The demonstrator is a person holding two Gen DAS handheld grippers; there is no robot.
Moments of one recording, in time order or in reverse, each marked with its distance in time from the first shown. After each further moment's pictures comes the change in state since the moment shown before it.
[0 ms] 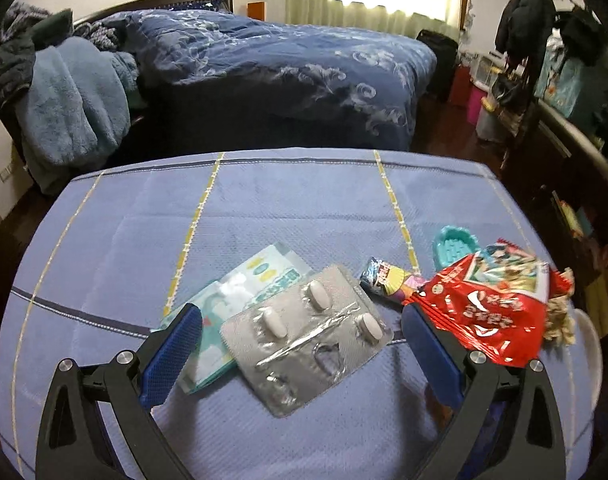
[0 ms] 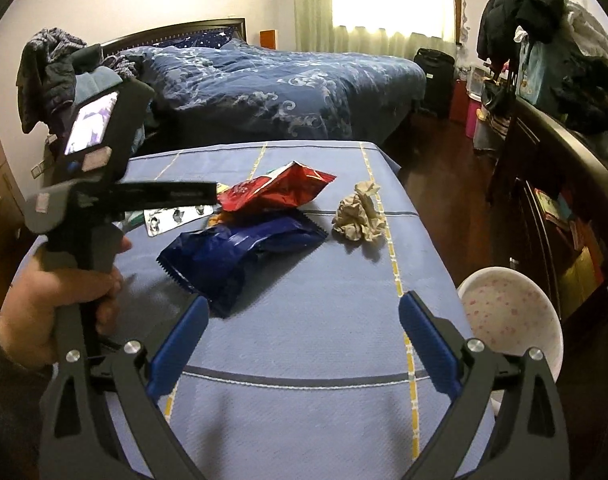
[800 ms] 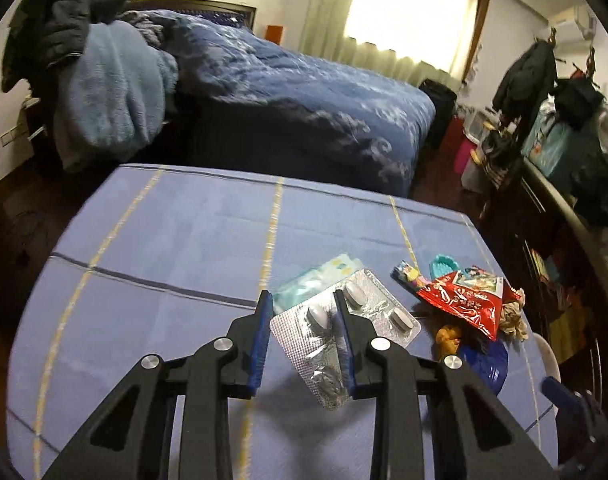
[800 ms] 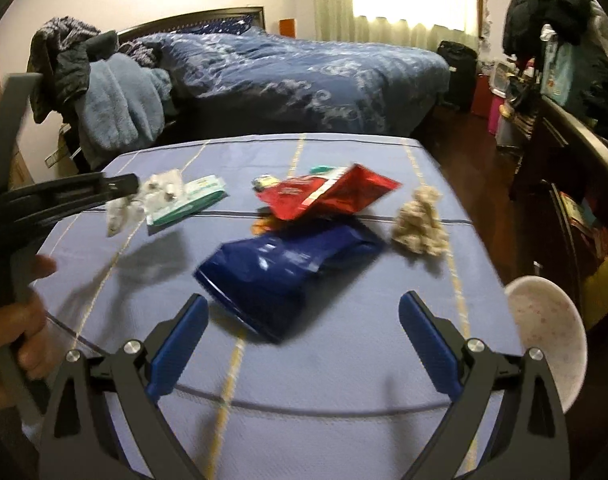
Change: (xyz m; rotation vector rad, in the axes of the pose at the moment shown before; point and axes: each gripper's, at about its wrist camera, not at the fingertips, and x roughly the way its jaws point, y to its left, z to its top) left arm -0.074 0.084 -0.023 -0.163 -0.114 -0.128; right arm 0.032 0.041 0.019 -0.036 0.054 0.066
